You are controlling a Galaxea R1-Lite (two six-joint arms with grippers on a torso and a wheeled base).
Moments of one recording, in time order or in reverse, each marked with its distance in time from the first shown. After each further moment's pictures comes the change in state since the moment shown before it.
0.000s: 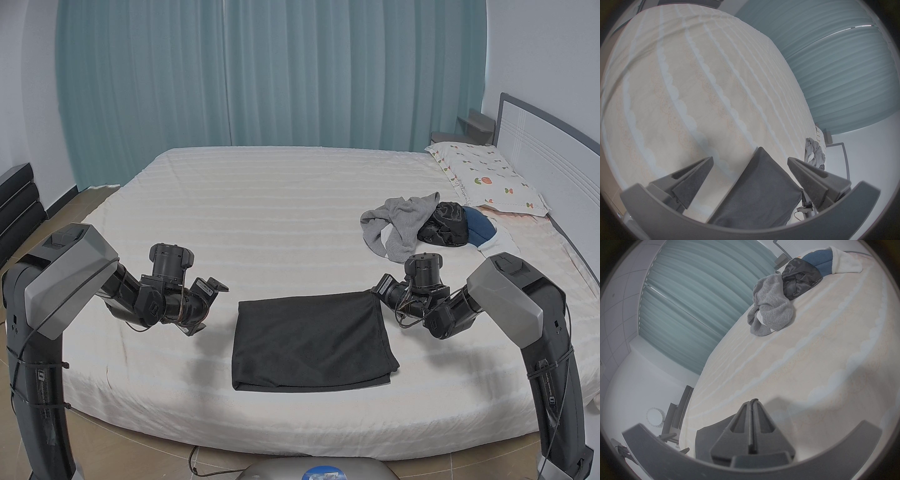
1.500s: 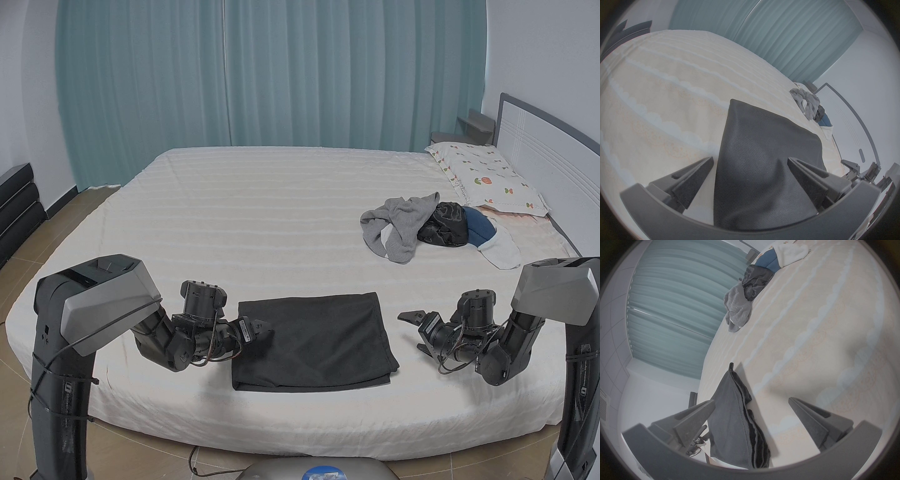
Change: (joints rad) left arm -0.133 0.121 0.154 -0.325 -0.046 0.488; right arm -0.063 -0.280 0.811 -0.440 0.097 0.180
